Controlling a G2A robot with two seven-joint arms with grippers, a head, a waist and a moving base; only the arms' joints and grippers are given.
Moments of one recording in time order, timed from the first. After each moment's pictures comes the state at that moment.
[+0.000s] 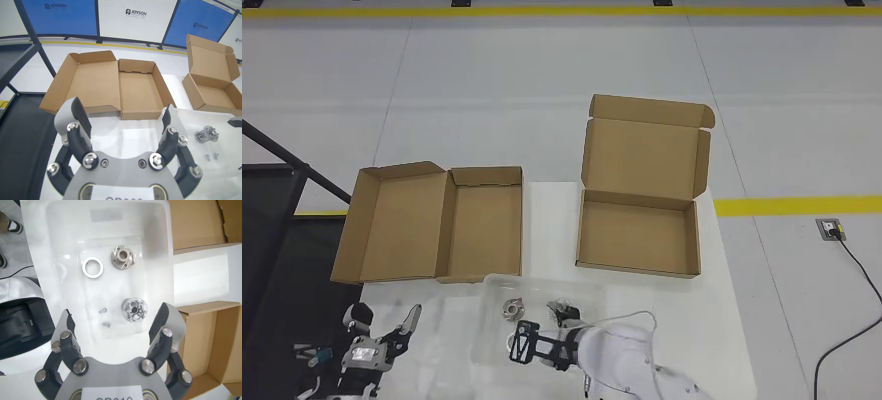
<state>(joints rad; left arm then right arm) 1.88 -1.18 -1.80 -1.97 1.06 -0.11 0.20 -0.91 -1.34 0.71 -1.72 -1.46 -0.46 1.01</state>
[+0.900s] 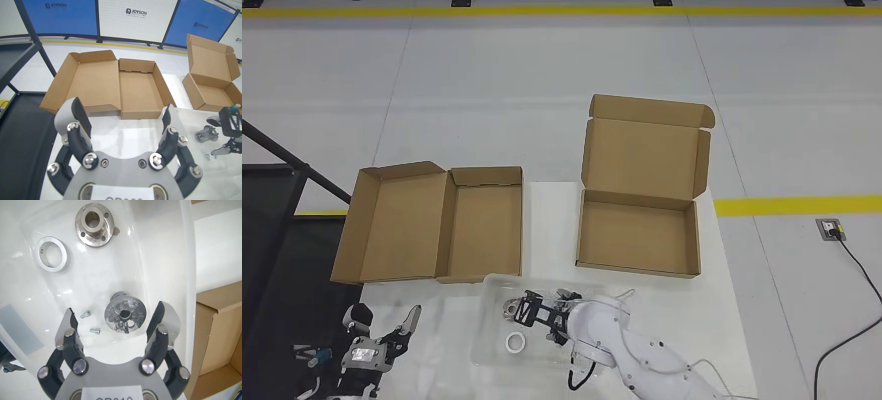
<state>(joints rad) 1.88 -1.18 -1.80 -1.97 1.06 -0.11 0.20 -0.75 -1.43 0.65 -1.39 -1.36 -0.33 1.03</state>
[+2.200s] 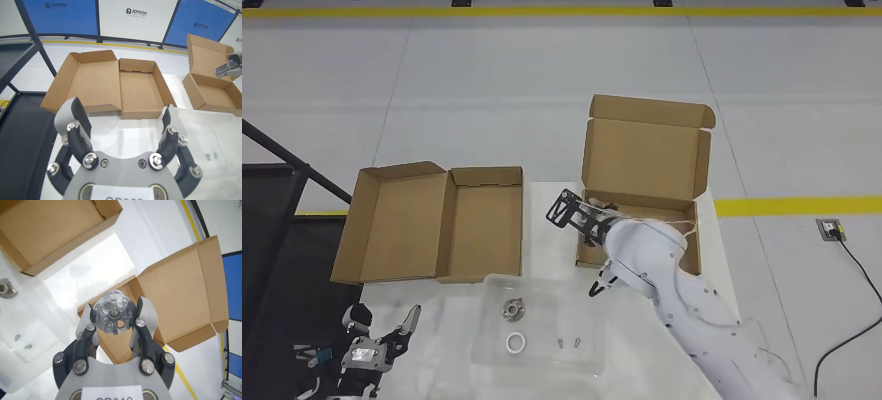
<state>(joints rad) 1.88 -1.18 -1.80 -1.97 1.06 -0.11 0.20 -0.59 -1.40 0.92 -1.49 -1.50 -0.32 1.02</state>
